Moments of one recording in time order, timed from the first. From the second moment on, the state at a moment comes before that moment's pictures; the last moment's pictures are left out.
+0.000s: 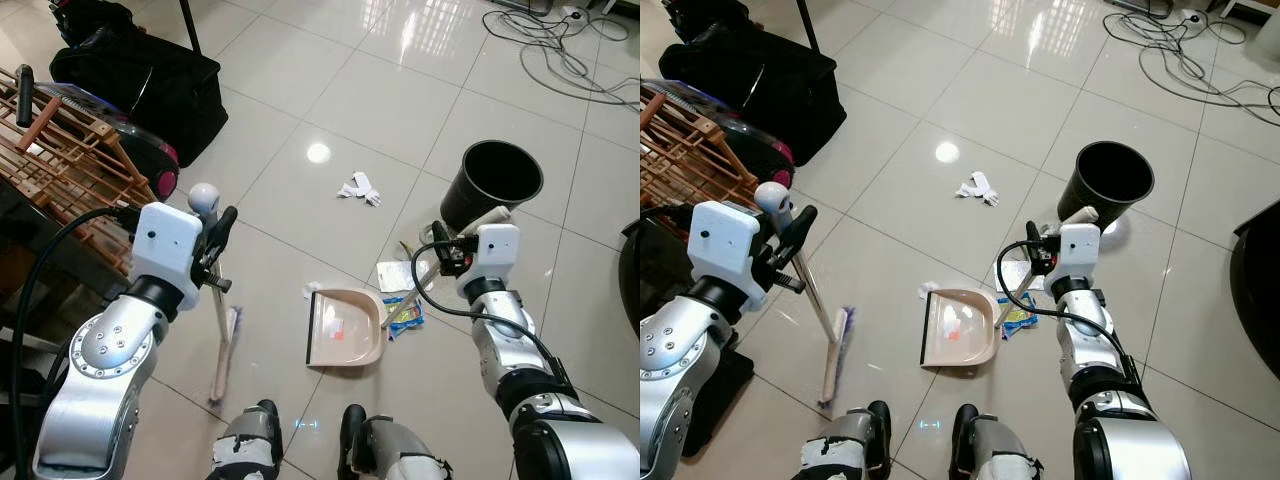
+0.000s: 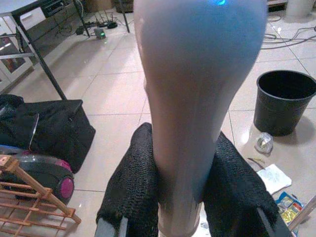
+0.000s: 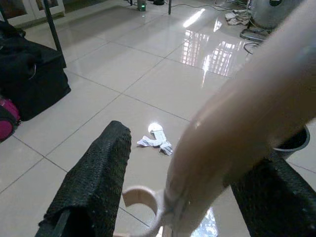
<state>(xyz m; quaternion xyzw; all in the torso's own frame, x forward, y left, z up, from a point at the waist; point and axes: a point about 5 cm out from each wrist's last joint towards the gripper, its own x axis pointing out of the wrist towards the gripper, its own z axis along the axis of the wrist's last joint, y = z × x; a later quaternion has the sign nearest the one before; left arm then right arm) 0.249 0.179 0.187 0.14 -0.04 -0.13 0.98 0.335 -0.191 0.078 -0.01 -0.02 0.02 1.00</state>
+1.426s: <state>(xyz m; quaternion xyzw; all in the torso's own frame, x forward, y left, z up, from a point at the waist) 0.265 0.187 0.197 0.15 -0.06 -0.12 0.98 0.354 -0.172 0.121 0.10 -0.09 0.00 0.99</state>
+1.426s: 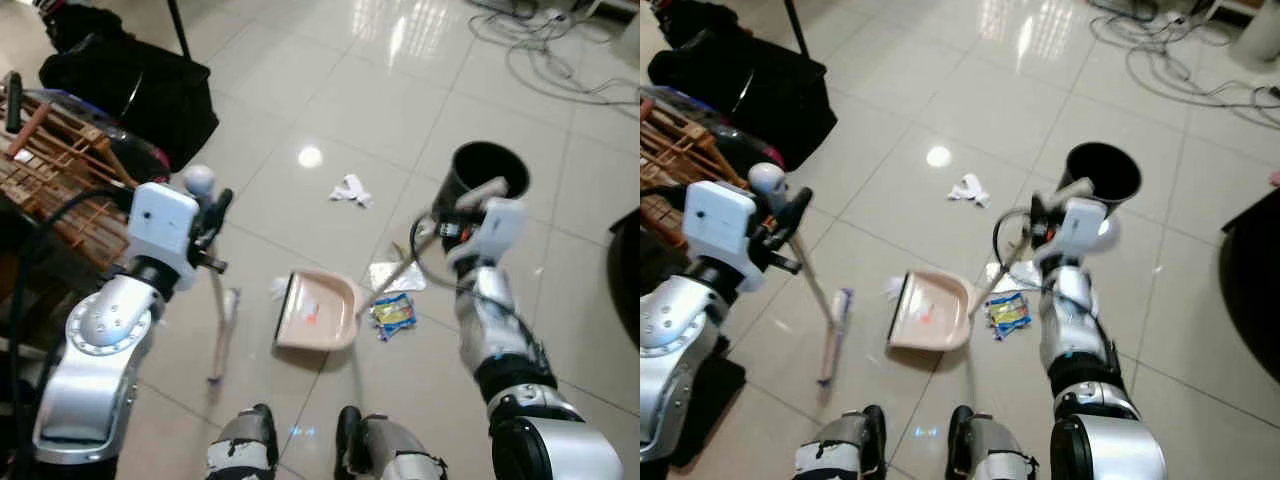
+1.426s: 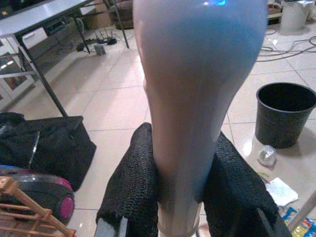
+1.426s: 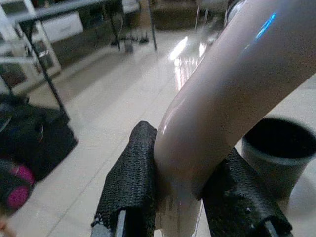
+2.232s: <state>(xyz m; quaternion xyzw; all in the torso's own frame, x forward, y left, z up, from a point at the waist) 0.279 0.177 0.194 0.14 -0.06 -0.08 0.99 0.304 -0.192 0.184 0.06 -0.06 -0.02 1.00</state>
